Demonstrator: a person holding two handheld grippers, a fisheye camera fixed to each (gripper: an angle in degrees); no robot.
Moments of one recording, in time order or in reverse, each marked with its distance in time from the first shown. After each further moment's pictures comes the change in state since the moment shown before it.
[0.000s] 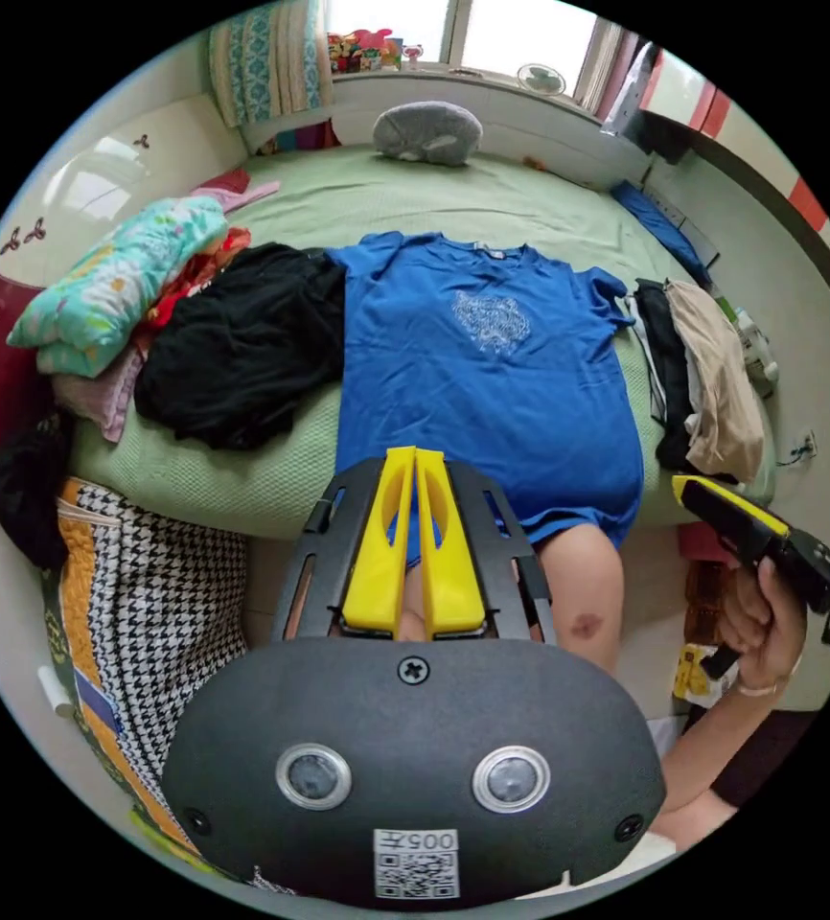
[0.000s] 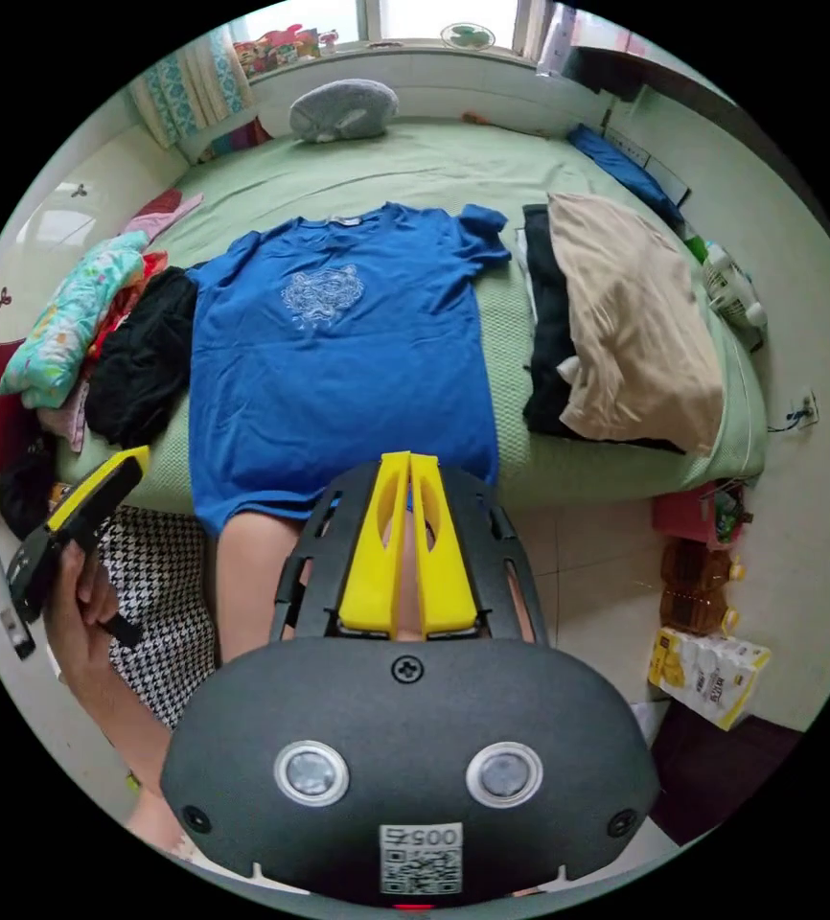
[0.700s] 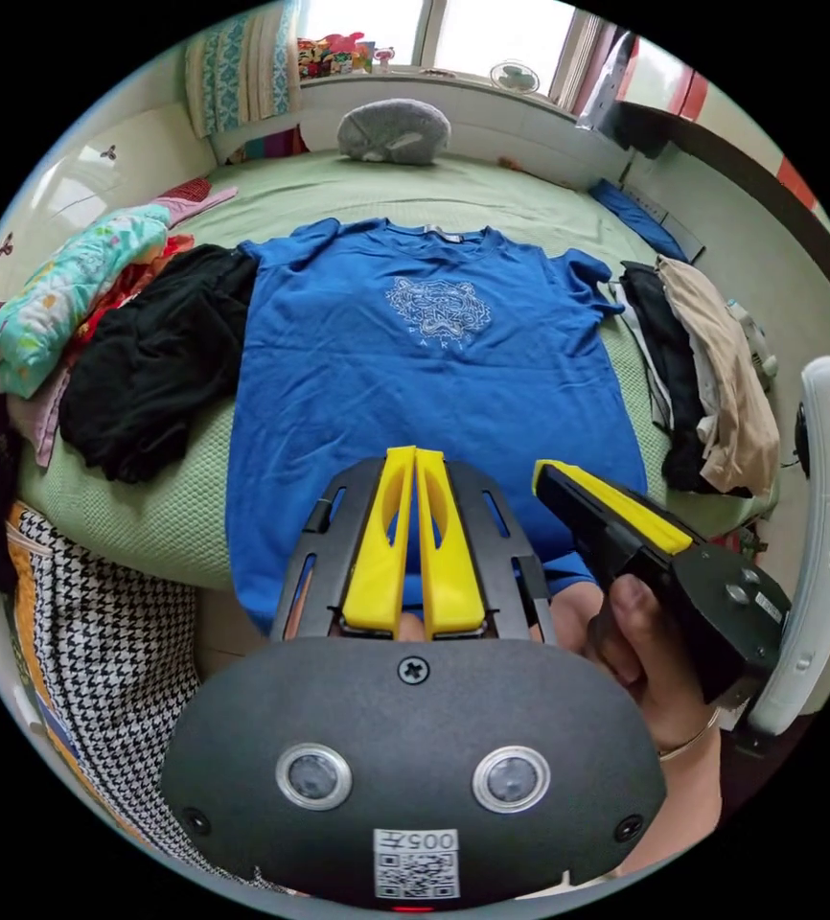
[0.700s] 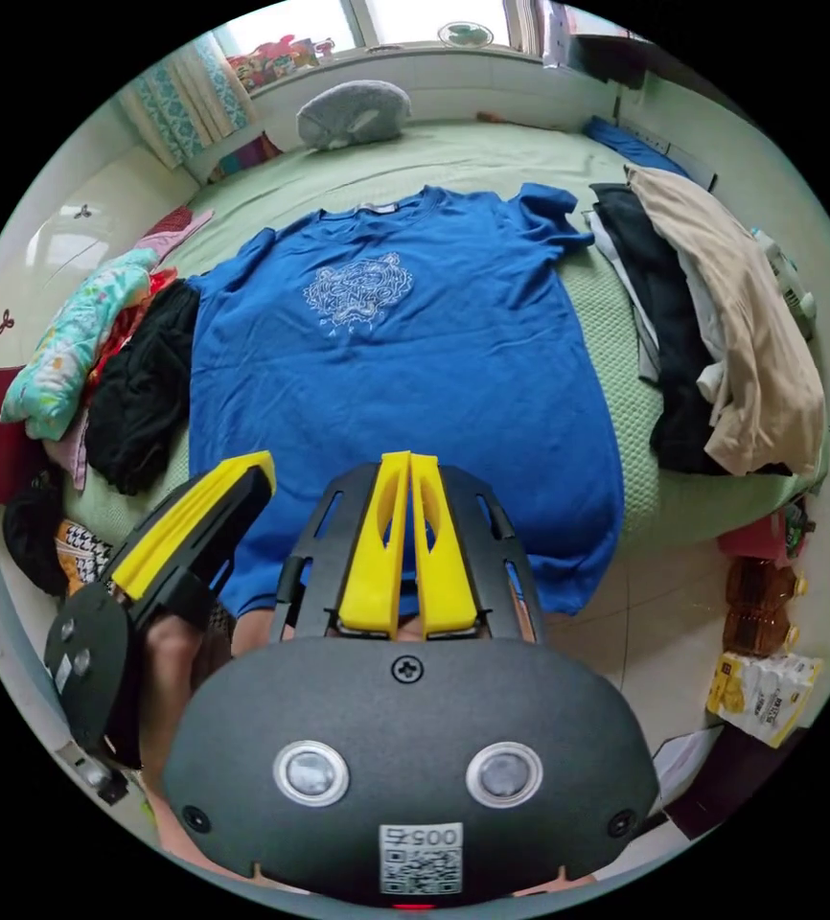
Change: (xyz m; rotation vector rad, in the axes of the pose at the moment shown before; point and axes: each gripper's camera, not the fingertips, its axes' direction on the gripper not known) left arm 0.087 0.022 0.097 0.050 0.054 0.038; right arm -0.037 -0.020 0.102 0.132 -0.055 0.035
